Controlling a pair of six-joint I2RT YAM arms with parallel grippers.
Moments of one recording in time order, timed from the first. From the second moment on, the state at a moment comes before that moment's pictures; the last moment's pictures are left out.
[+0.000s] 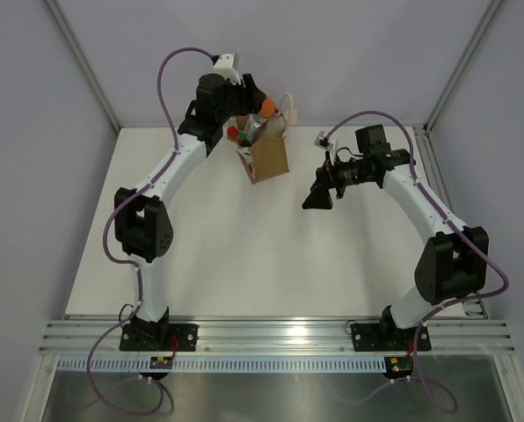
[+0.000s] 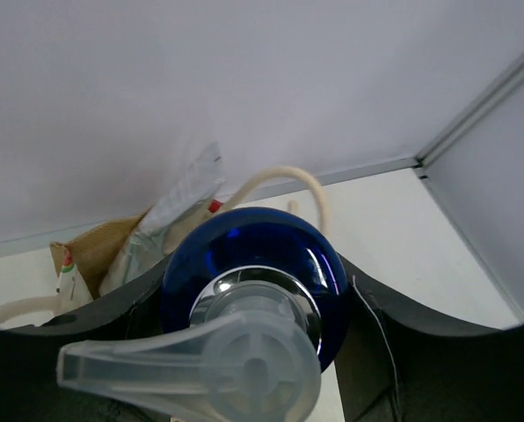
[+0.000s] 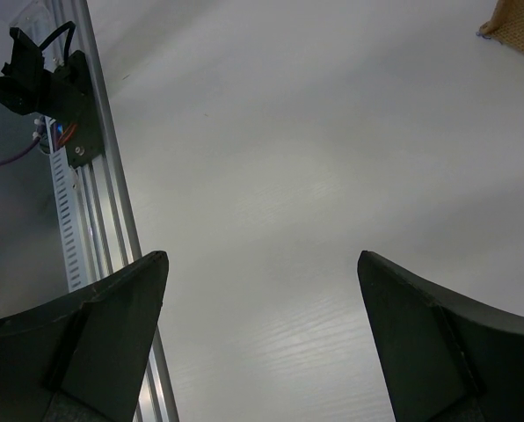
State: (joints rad) left arm -0.37 1.97 1.91 -0.03 0.13 -0.33; right arm 0.23 1.60 1.39 -0.75 -0.99 -0.42
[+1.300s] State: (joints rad) left arm -0.38 2.09 1.80 -0.16 0.17 -0.19; right arm 0.20 1.57 1.35 -0.73 -1.01 -0.38
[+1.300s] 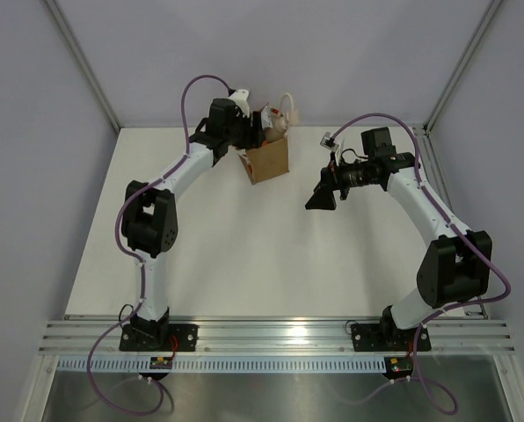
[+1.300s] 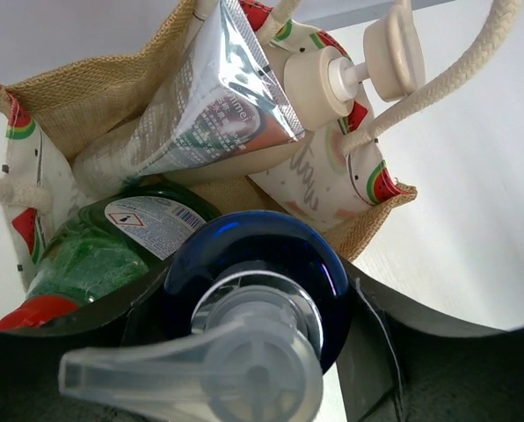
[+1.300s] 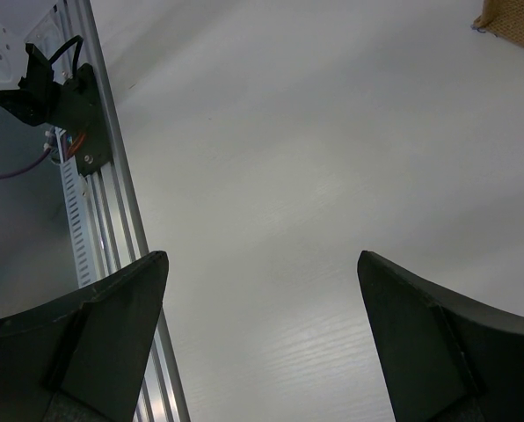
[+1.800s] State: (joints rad) left arm -0.38 2.05 1.94 -0.16 0.15 -0.20; right arm 0.20 1.57 1.37 -0.73 -1.00 -0.38
